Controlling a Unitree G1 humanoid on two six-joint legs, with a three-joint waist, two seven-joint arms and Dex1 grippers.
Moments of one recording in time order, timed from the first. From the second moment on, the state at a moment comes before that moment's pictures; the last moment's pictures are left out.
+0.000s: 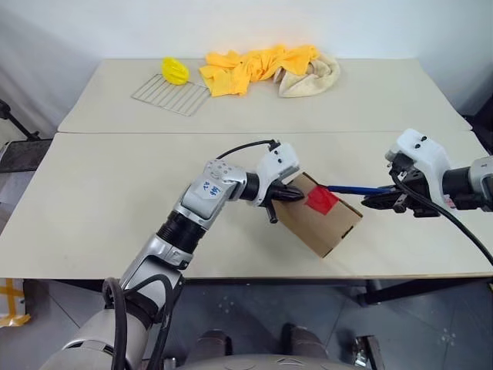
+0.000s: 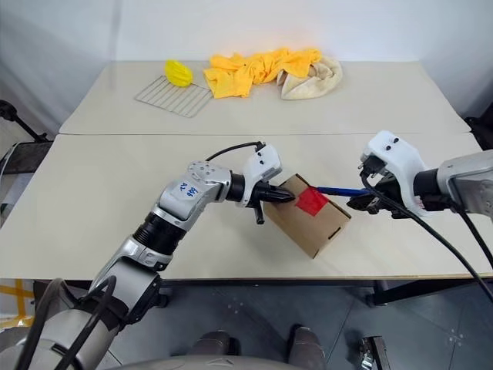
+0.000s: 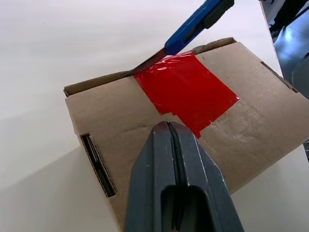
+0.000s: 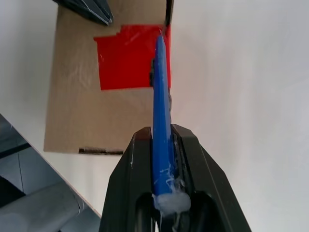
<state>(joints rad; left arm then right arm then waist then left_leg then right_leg) -0.97 0.19 -0.35 0.30 -0.13 0.66 -0.85 -0.78 -1.22 0.08 -0.32 0.71 1.38 0.85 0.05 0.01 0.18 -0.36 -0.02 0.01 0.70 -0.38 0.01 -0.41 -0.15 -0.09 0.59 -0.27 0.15</state>
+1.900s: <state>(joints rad) -0.97 0.17 -0.36 0.34 -0.12 0.59 -0.81 -0.59 -1.33 -0.28 -0.13 0.49 1.16 1.09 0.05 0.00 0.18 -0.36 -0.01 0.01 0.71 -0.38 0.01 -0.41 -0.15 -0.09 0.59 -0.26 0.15</state>
